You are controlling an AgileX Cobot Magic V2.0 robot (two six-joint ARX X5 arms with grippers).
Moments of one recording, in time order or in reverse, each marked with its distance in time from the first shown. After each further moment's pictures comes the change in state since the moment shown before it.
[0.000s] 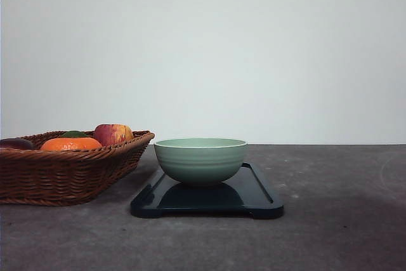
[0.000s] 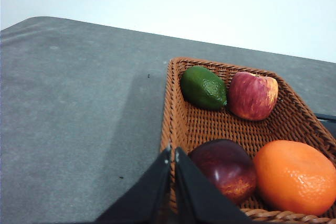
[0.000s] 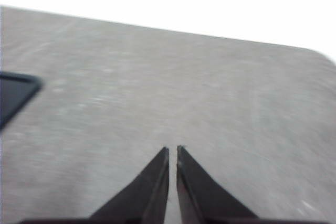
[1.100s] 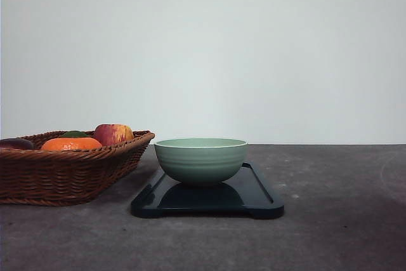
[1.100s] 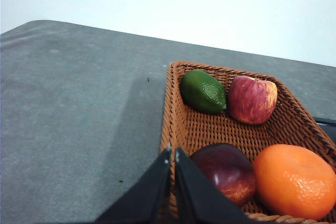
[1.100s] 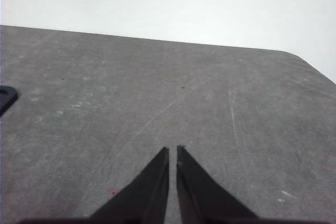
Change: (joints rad) left_arx 0.000 0.000 -0.004 0.016 0.000 0.000; right_arx -0.053 -0.133 -0.016 -0.083 -0.002 0.014
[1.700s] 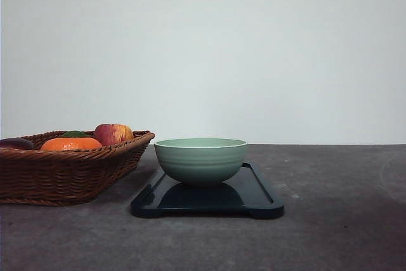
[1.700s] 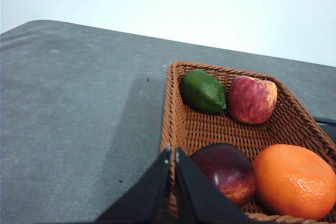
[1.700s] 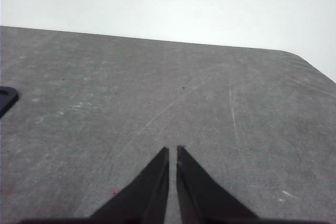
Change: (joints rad) left_arx 0.000 0.000 0.000 0.000 0.000 0.000; right_arx 0.000 0.000 0.000 0.000 0.000 0.003
